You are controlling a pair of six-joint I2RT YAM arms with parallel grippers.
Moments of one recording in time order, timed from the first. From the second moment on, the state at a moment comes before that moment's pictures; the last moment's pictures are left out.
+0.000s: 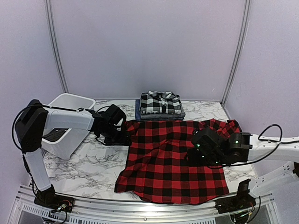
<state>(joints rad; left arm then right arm) -0.71 1.85 1.20 -0.44 0.04 -0.54 1.08 1.11 0.79 -0.68 0.36 0.93</state>
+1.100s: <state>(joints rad) -0.81 1.79 1.00 -0.25 0.17 -0.55 1.29 1.49 0.79 -0.52 0.08 0.76</state>
